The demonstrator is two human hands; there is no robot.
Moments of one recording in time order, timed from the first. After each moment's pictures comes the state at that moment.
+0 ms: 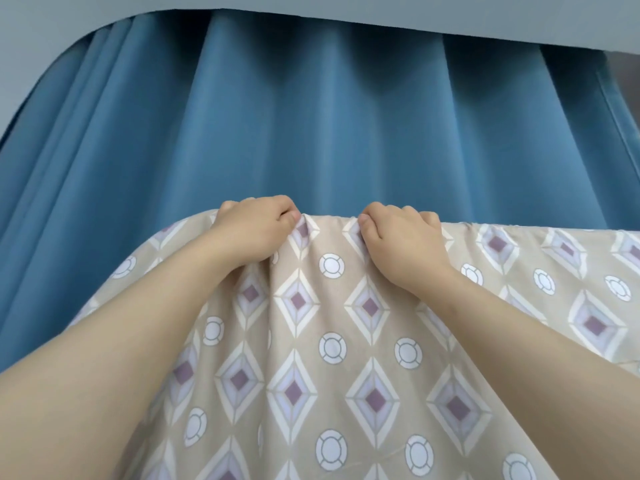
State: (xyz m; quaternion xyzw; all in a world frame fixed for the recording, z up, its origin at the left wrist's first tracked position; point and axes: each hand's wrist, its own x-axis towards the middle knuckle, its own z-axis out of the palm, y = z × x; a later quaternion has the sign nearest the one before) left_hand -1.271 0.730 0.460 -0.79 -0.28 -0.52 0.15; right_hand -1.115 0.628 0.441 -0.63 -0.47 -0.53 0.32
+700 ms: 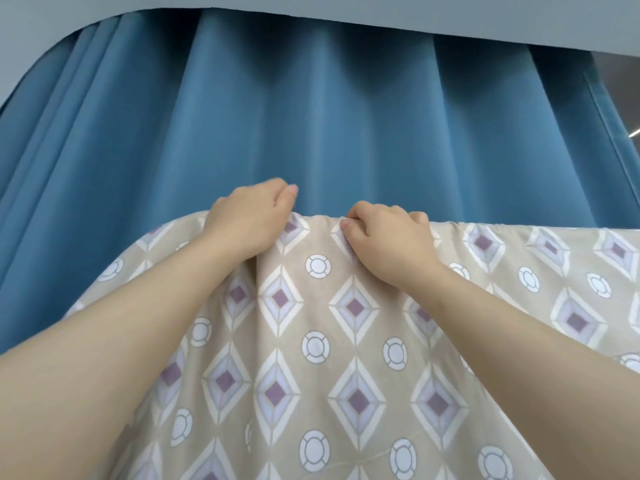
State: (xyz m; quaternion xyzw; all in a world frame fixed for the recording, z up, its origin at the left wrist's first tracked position) left_hand -1.257 0.722 0.464 -0.76 -0.27 -0.58 0.14; right_hand -1.112 0.624 0.443 -0.63 -0.50 -0.50 0.33
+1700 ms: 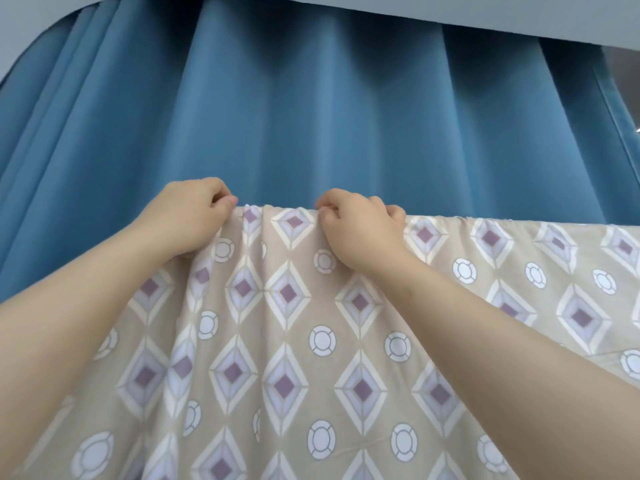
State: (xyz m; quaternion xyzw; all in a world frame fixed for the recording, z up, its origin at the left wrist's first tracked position) left_hand -1.312 0.769 0.457 -0.75 -0.29 -0.59 0.11; right_hand -1.149 0.658 0.446 -0.62 -0.51 -0.45 0.39
